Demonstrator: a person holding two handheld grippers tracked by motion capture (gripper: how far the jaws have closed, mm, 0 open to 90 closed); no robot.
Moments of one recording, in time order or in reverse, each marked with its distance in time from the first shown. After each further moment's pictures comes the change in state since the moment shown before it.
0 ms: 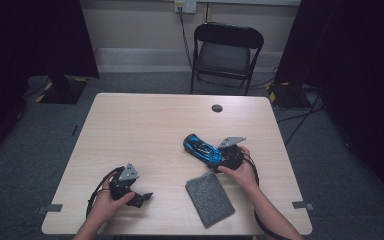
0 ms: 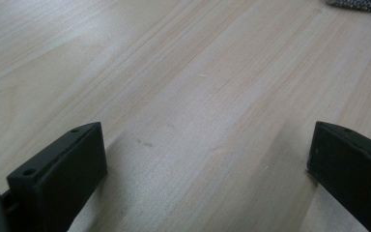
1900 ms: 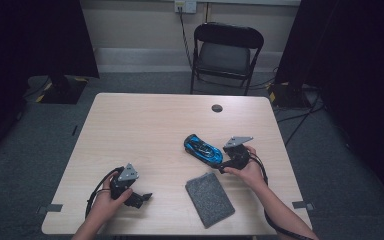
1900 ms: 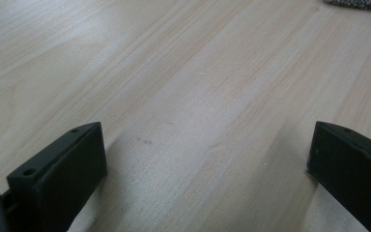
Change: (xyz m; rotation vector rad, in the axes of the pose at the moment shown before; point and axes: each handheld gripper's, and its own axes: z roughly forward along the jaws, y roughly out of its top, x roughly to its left) left arm 0.000 -0.001 -0.001 -0.002 -0.006 0.006; right arm -0.006 -0.005 -0.018 -0.015 0.026 0.016
